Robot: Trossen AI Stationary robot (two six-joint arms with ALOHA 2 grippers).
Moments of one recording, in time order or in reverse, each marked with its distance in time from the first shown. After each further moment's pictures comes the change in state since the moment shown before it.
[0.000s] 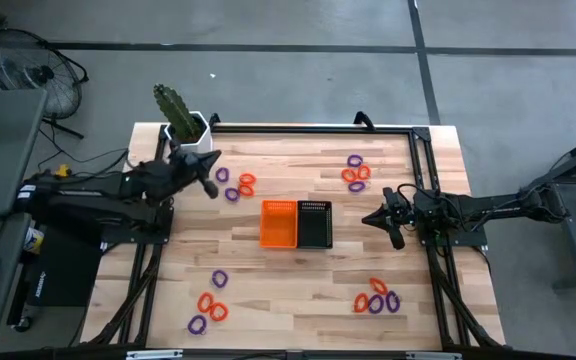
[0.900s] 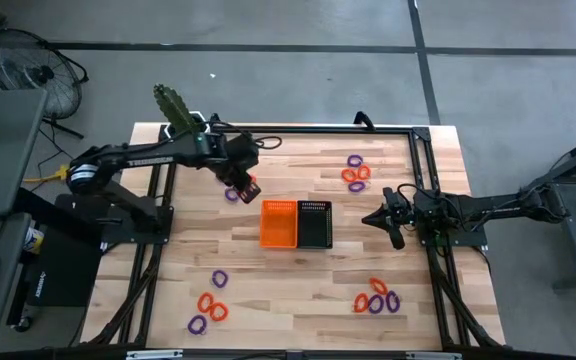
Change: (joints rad) left arm 0.292 0.796 0.612 -0.846 0.843 -0.441; right arm 0.000 0.000 0.000 0.000 0.000 0.000
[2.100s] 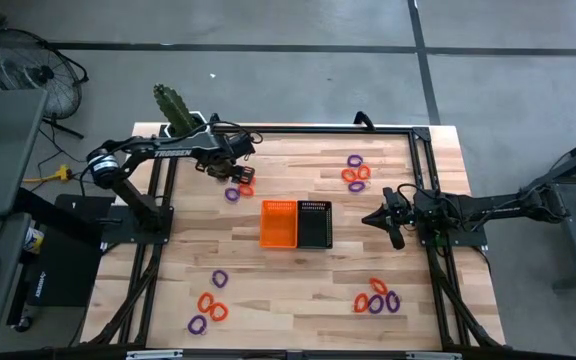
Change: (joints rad) left arm 0.220 0.171 -0.193 0.124 -0.200 -0.344; right arm 0.000 0.000 0.000 0.000 0.000 0.000
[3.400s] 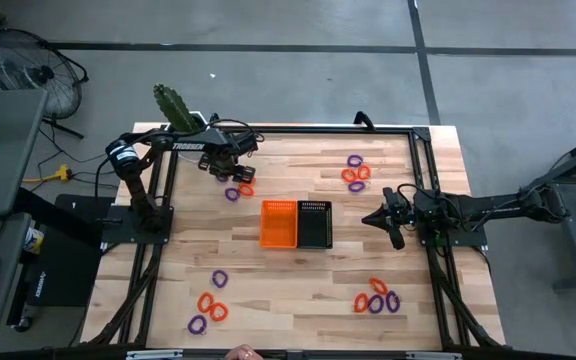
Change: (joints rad) left arm 0.058 0.157 0.032 0.009 0.057 0.067; right arm 0.000 0.000 0.000 0.000 0.000 0.000
